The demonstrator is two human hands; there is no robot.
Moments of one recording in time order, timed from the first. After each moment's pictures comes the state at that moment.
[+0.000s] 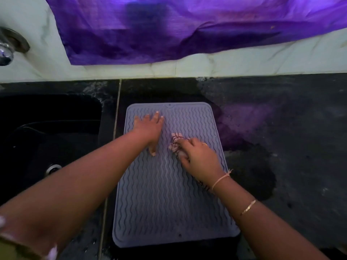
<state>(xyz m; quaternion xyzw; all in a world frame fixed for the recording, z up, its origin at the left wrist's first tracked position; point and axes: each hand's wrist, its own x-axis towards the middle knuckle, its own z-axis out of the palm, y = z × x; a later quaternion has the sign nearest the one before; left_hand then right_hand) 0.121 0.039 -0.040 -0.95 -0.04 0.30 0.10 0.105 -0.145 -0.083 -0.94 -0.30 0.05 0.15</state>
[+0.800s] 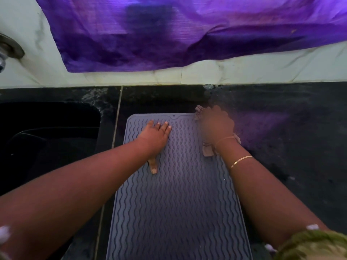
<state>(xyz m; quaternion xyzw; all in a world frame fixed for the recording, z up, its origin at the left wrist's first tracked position) 0.160 0.048 -0.064 -0.92 0.08 0.30 0.24 0.255 -0.117 -0.083 -0.99 -0.16 0.01 0.06</state>
